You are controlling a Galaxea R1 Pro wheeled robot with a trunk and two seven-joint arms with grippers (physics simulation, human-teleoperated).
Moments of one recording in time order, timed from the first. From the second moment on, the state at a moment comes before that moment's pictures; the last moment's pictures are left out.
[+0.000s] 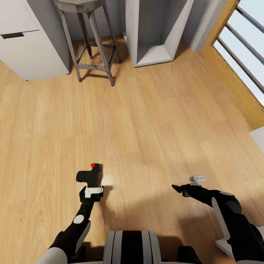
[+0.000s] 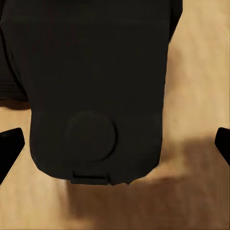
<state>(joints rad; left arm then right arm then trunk) -0.53 -0.03 -0.06 -0.60 -0.03 -0.35 0.14 -0.41 -0.15 -0.15 -1.39 -0.04 0.76 0.52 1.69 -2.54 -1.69</state>
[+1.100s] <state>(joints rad) -0.53 -0.02 -0.06 -0.62 -0.02 -0.35 0.14 -0.41 -0.15 -0.15 -1.39 -0.04 0.76 0.52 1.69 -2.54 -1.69</state>
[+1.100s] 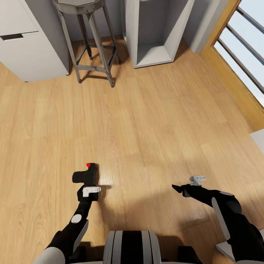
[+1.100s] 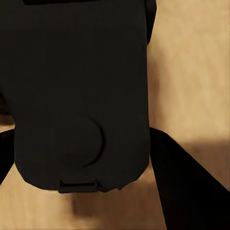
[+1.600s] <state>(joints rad) -0.53 -0.15 -0.11 -1.25 0.13 0.30 0.19 -0.41 -0.15 -0.19 -1.39 -0.04 0.77 0.52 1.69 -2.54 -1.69</state>
